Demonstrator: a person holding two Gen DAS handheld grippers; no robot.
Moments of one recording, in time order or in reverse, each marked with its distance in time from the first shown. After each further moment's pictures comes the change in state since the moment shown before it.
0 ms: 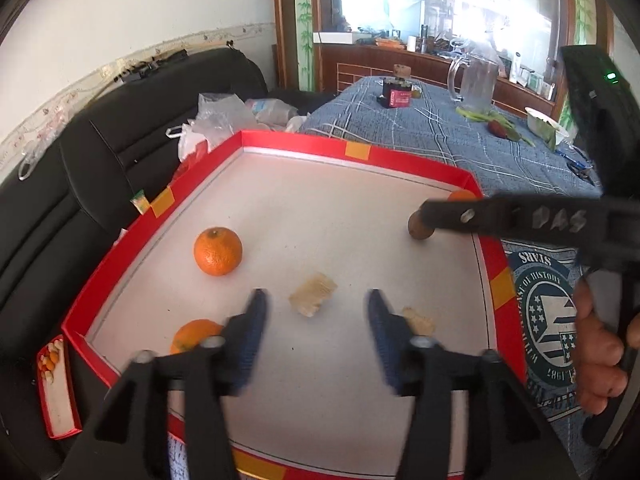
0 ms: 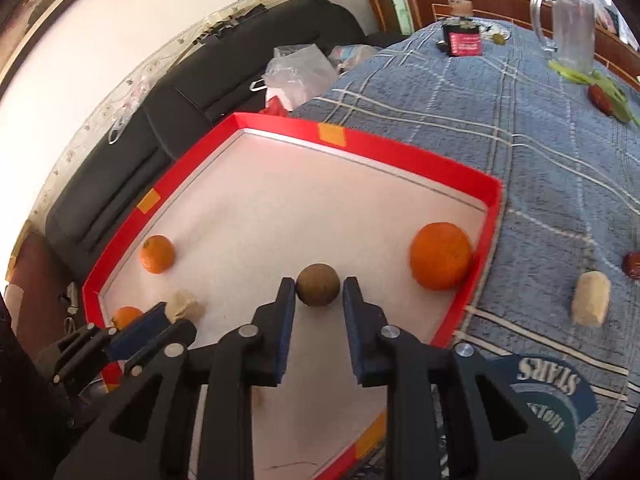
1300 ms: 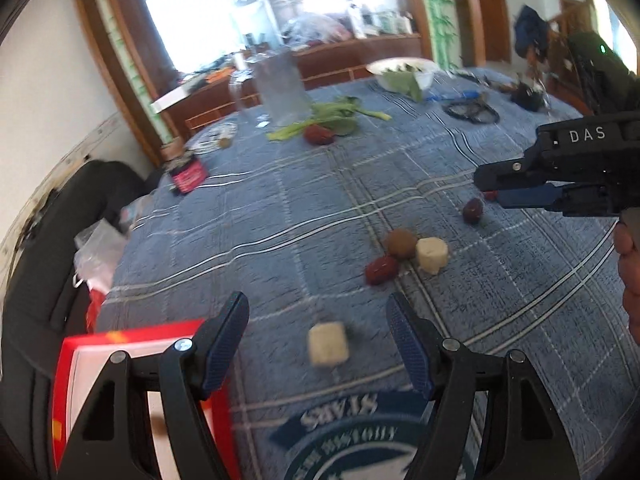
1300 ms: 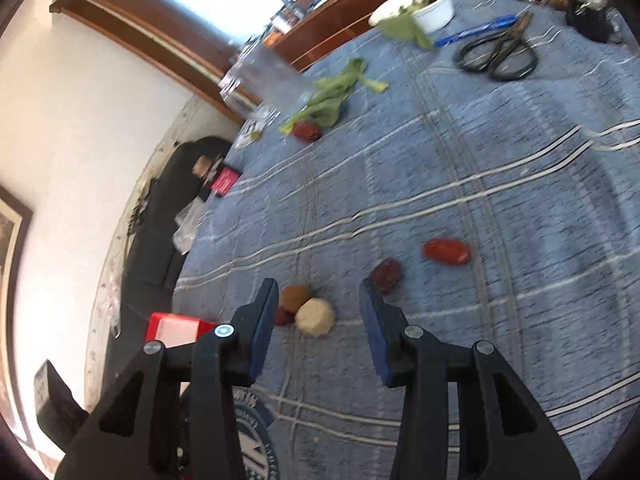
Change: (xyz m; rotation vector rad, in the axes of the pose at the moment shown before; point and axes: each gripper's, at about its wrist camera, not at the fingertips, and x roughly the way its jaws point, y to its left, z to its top) left arm 0.047 -0.231 0.073 0.524 -0.036 -0.173; right arm -0.168 -0.270 -0.036 0.609 -0.285 -0.031
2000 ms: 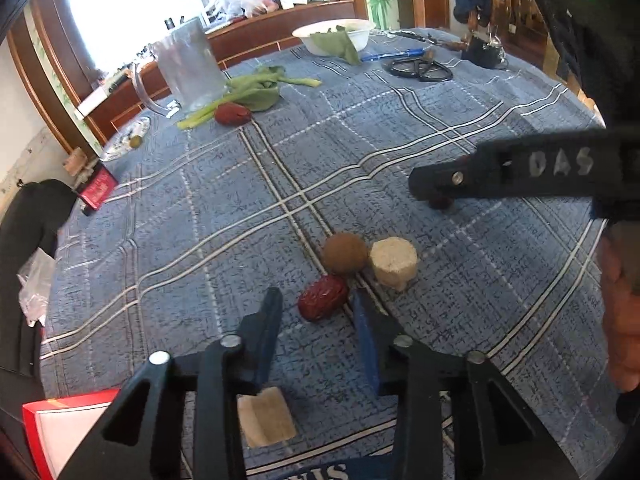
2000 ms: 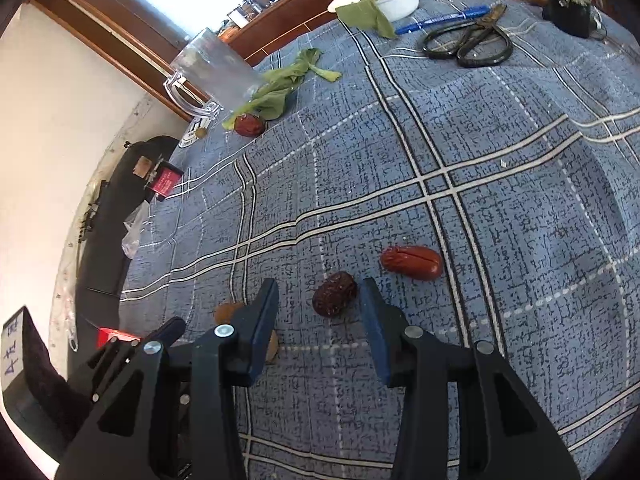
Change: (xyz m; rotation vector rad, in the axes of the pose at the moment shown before) left arm 0.047 -0.019 0.017 0.109 0.088 -0.217; right arm 0.036 -0.001 0.000 -0.016 0.008 -0.179
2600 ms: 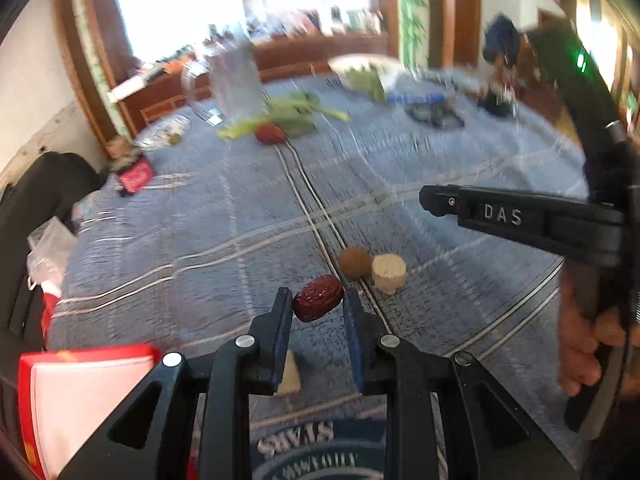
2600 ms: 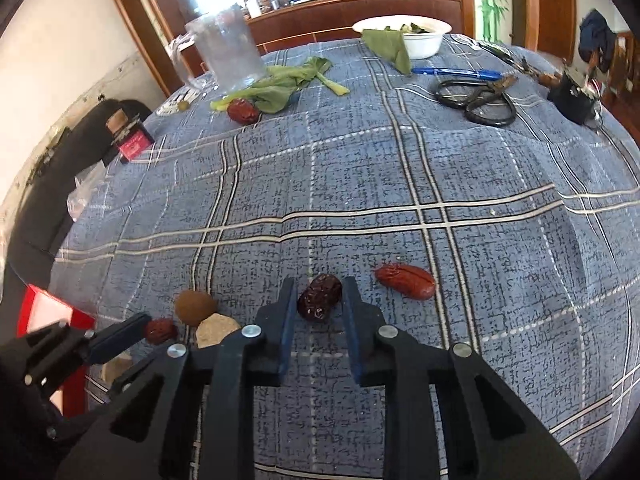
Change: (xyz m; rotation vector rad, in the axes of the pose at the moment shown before) left arm -0.058 0.012 -0.012 -0.163 -0.118 0.040; right arm 0.000 0.031 -0.008 -0.200 -0.075 -0.212
